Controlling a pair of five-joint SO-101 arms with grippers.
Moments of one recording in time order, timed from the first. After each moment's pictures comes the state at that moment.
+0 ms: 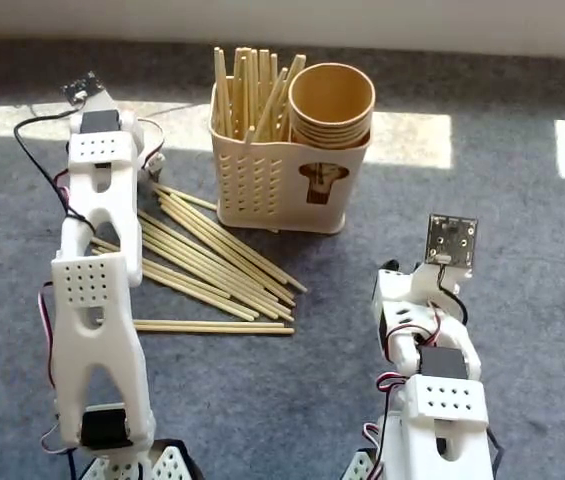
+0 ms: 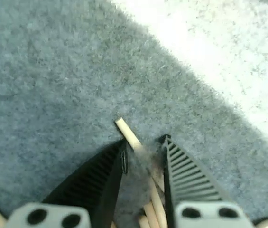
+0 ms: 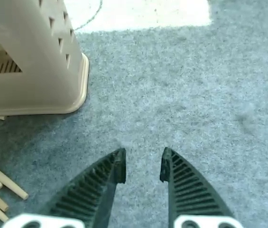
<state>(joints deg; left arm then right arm) -14.6 64.3 -62.3 80.2 35.5 -0.9 -63.2 82.1 27.0 -0.4</state>
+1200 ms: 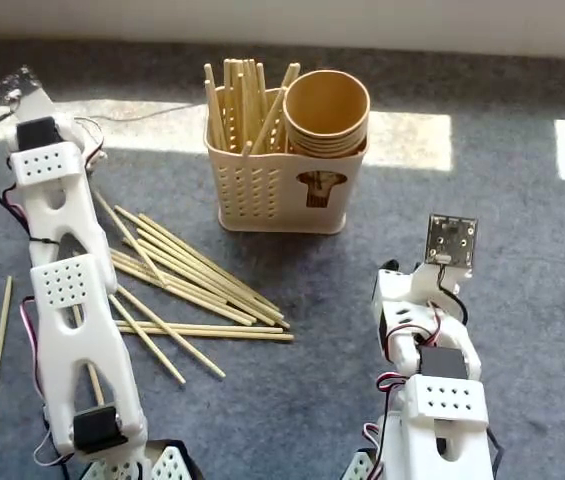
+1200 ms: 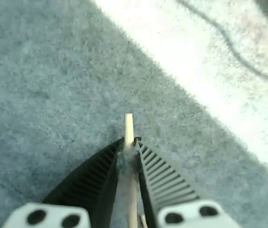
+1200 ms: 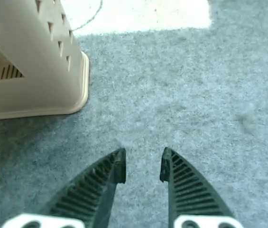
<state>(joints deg) -23.2 73.8 -92.3 90.9 27.4 -0.9 -63.2 82.1 27.0 -0.4</state>
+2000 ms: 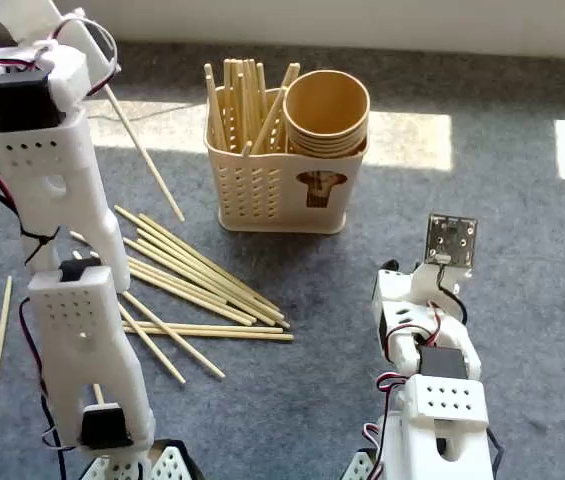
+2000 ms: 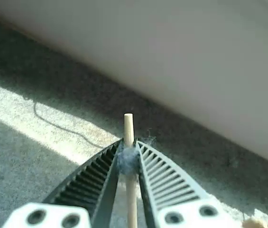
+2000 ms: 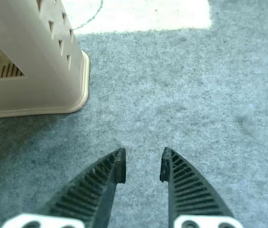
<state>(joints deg) -12.0 37.8 -92.9 91.6 27.3 -0.9 -63.2 82.1 27.0 0.6</state>
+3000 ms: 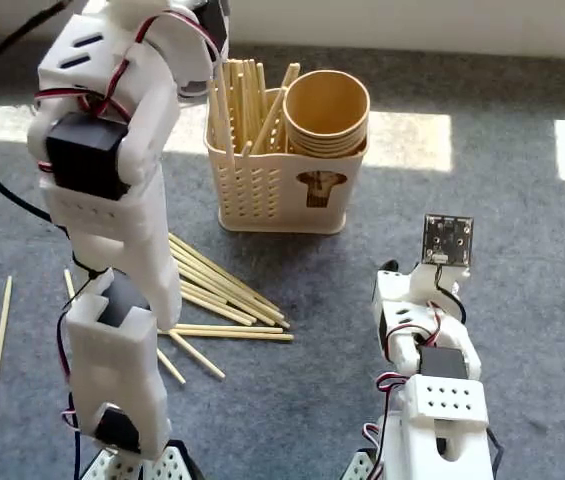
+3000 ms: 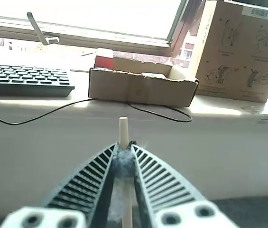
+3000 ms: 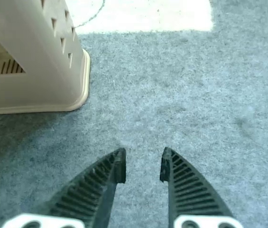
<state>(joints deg) 9.3 25.7 -94.0 75.0 12.9 -0.9 -63.2 82.1 27.0 1.7</state>
